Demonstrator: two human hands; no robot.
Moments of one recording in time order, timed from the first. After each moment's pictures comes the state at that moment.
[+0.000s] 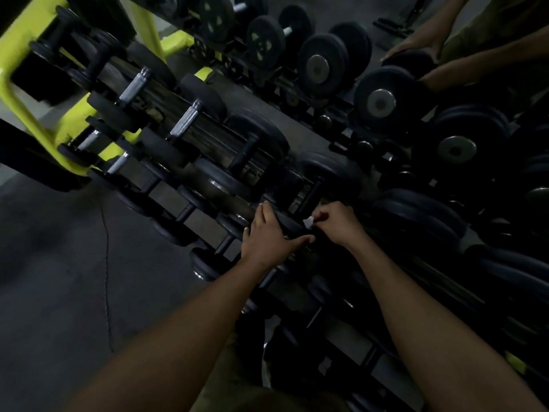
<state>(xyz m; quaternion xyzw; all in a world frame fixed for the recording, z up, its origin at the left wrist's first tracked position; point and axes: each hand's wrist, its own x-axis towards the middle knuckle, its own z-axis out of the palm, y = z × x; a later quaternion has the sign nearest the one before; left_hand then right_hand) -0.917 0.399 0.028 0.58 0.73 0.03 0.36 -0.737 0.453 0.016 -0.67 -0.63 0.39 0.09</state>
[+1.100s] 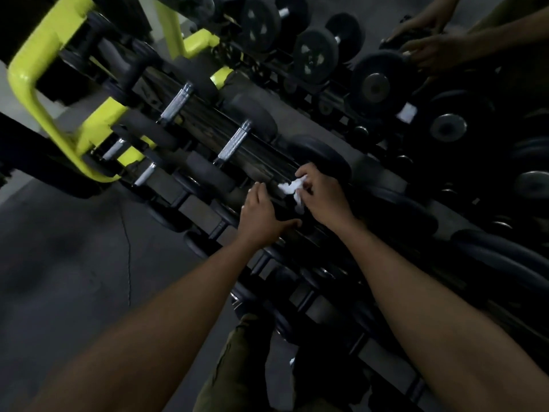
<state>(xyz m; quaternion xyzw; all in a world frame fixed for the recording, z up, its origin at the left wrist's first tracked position) -1.084 0.516 0.025 0.59 0.73 0.10 0.34 -0.921 0.570 0.039 -0.60 -0.71 0.33 0.19</state>
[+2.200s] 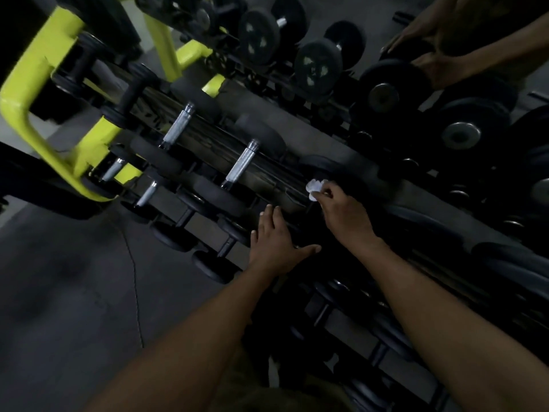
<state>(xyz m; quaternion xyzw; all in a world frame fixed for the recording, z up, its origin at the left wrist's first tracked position) -1.098 0.525 0.027 0.61 0.70 0.03 0.36 -0.920 0.587 0.008 -0.59 -0.80 0.10 0.09</state>
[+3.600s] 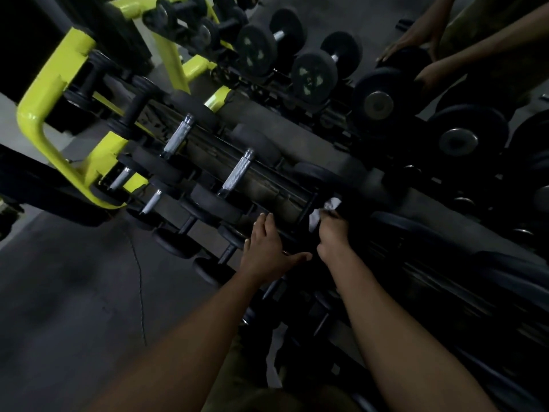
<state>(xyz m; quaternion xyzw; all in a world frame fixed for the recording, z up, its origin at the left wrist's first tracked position) -1.097 0.527 0.025 0.61 0.70 0.01 0.37 -0.953 0.591 -0.007 -0.70 -0.03 0.58 0.40</state>
